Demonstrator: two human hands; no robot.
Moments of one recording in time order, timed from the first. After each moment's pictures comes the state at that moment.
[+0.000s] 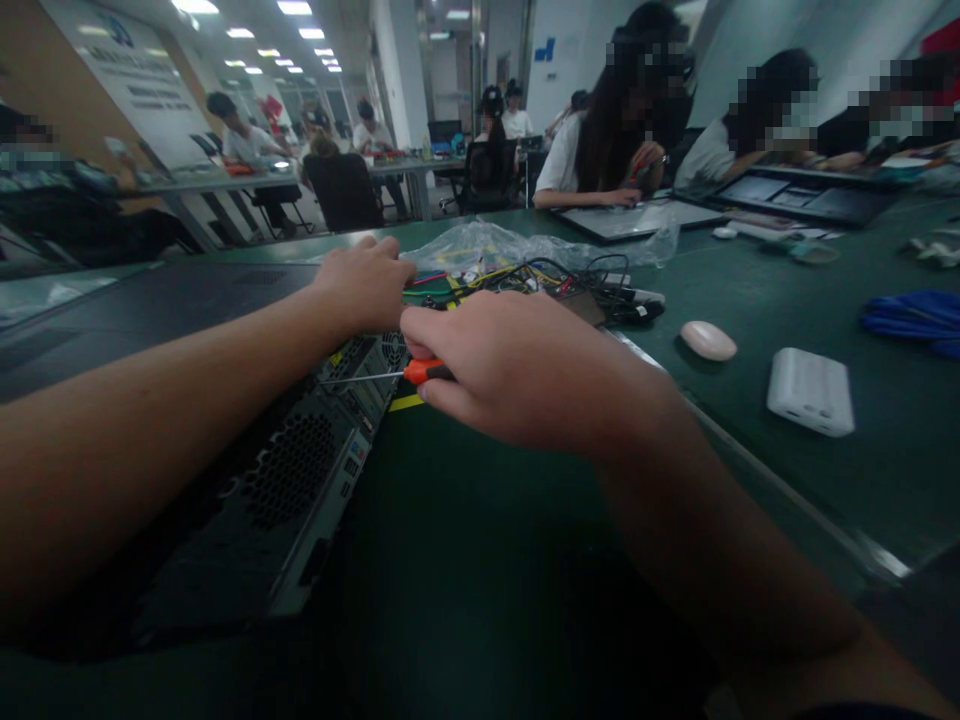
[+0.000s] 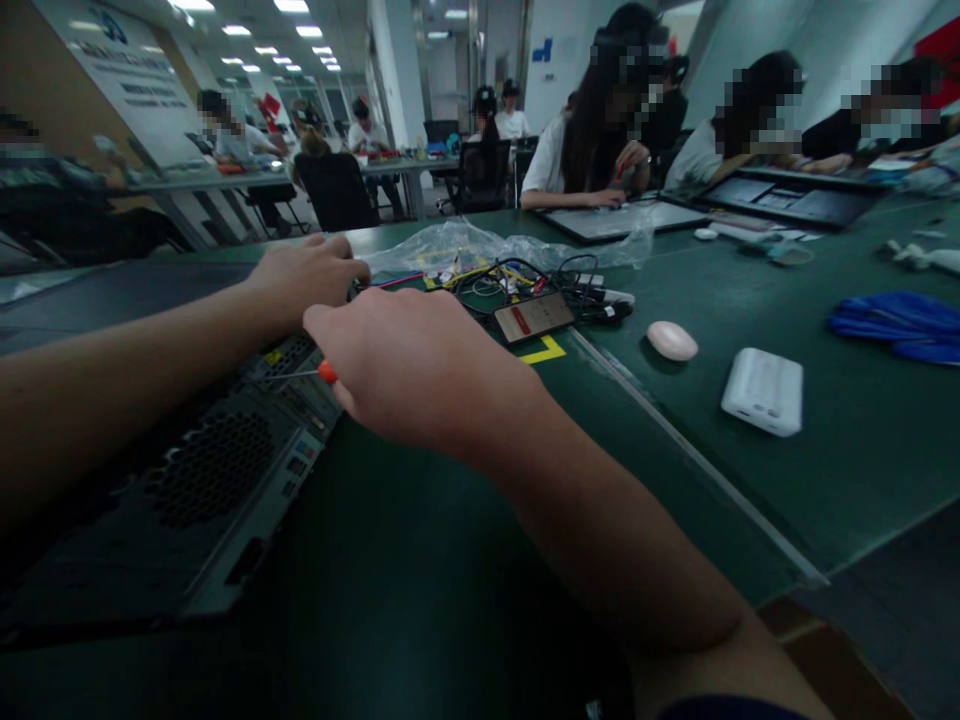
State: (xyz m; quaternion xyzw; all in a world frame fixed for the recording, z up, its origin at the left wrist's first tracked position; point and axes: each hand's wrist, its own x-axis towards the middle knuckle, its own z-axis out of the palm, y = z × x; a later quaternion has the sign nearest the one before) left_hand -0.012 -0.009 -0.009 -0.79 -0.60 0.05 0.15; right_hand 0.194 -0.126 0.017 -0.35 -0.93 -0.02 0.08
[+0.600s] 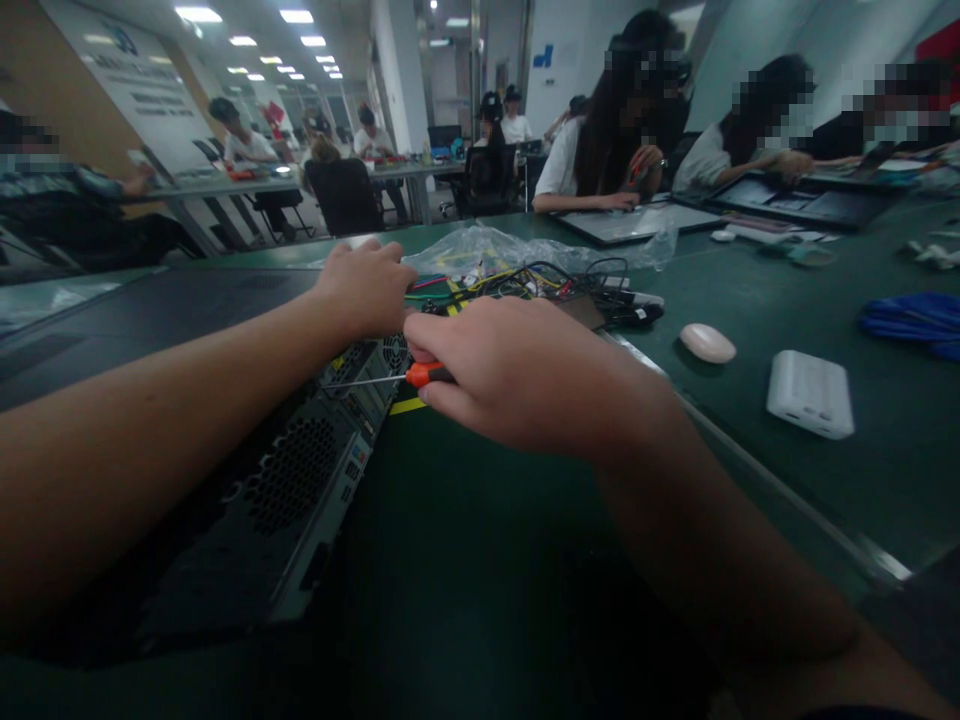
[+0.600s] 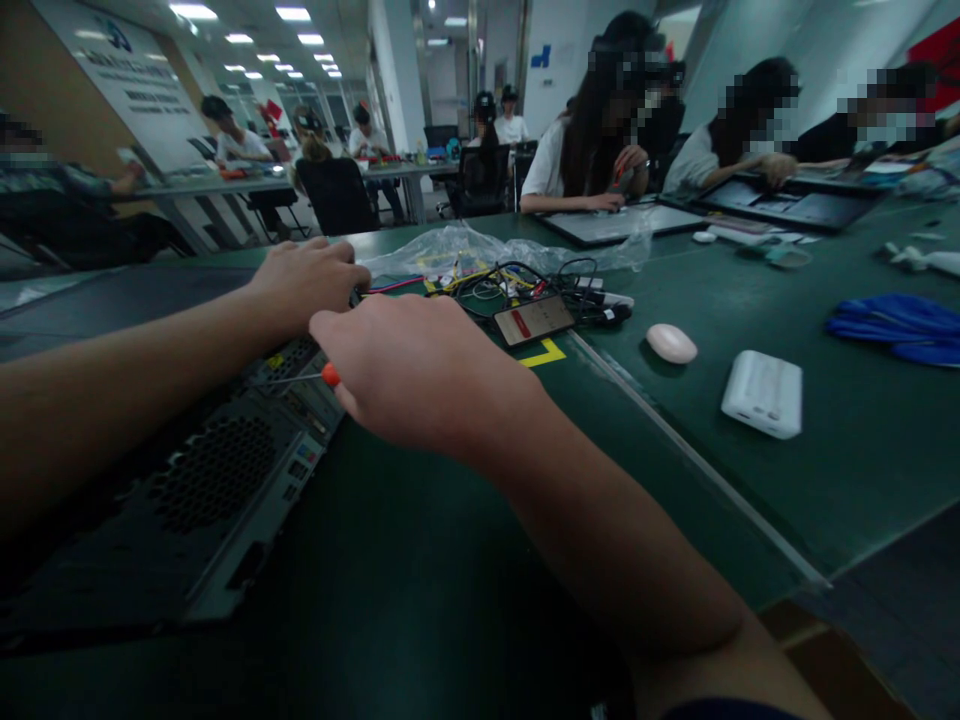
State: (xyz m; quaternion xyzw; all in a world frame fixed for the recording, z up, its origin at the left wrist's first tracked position) left_hand -0.007 -0.014 -0.004 -0.79 -0.57 0.09 0.20; right_hand 0.194 -0.128 0.019 -0.36 -0.93 -0.02 0.07
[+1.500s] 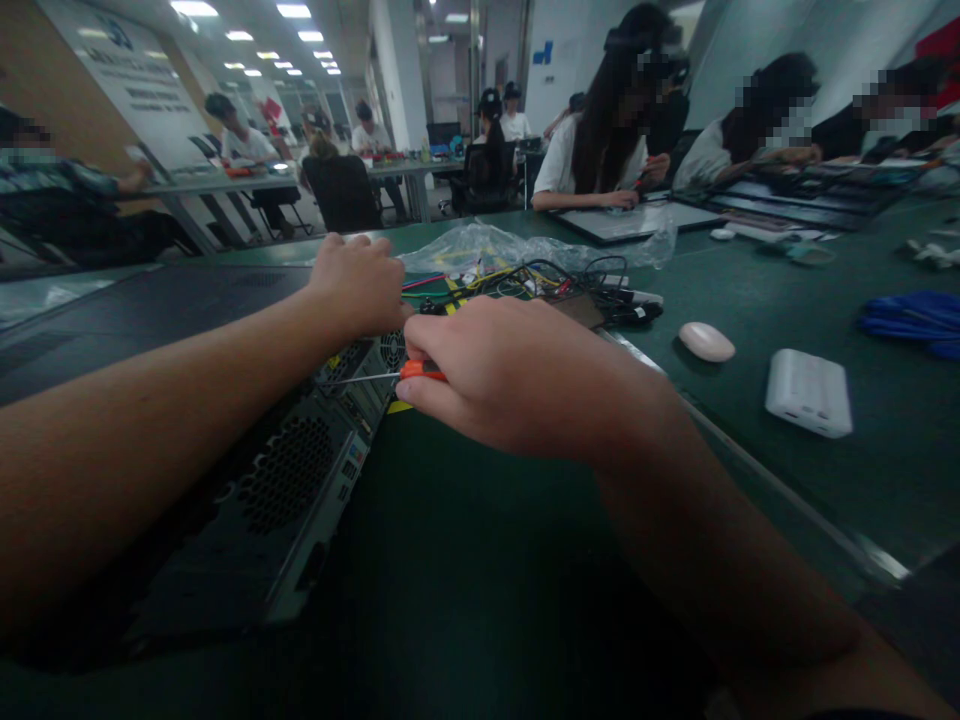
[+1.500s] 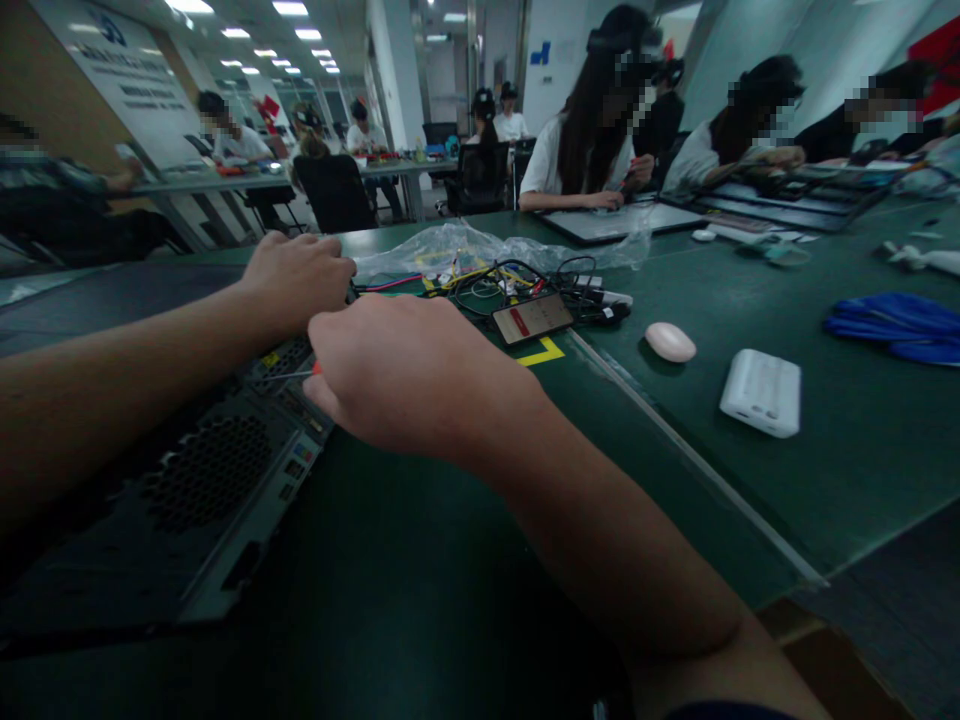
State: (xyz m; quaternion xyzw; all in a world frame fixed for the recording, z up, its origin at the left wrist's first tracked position) left_hand -0.008 -0.011 -0.009 -0.77 -0.60 0.07 0.21; right_hand 0.191 -0.130 0.018 -0.36 -0.93 0.00 0.08
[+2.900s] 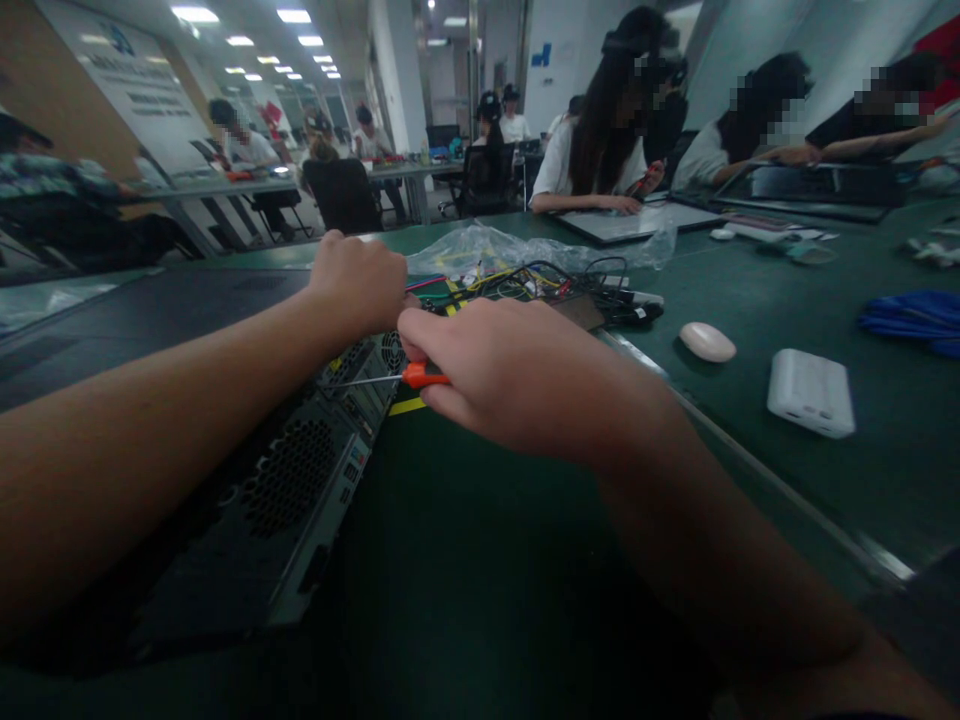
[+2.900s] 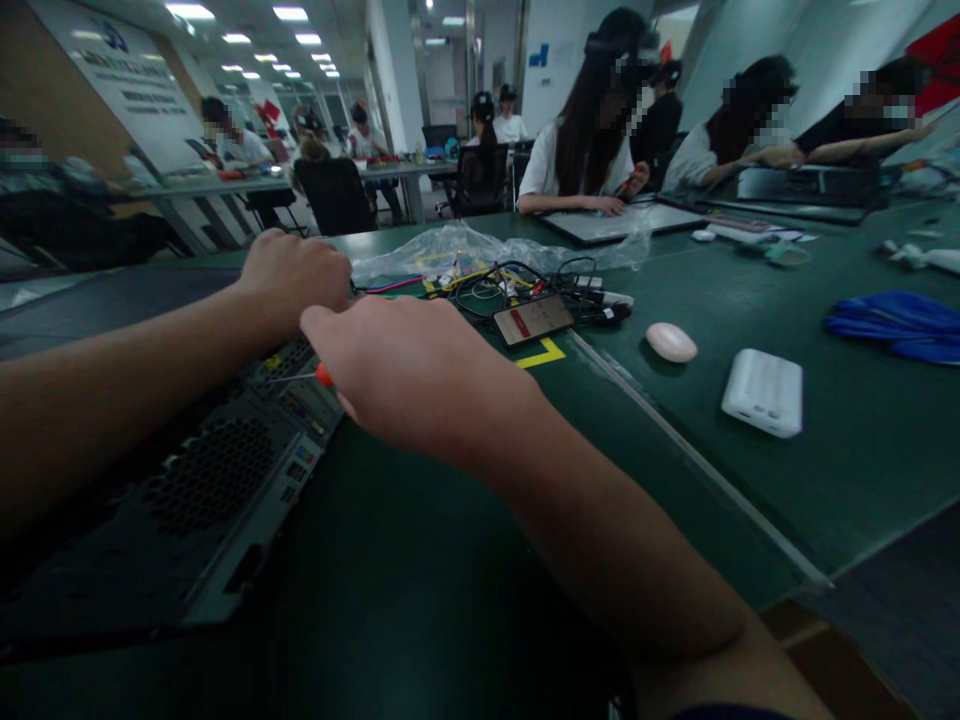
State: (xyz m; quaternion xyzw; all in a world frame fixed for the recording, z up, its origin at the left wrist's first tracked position) left_hand 0.001 -0.018 0.003 -0.75 -0.63 0.08 0.21; right_hand 0.193 -0.127 0.016 -0.36 -0.93 -0.01 0.08
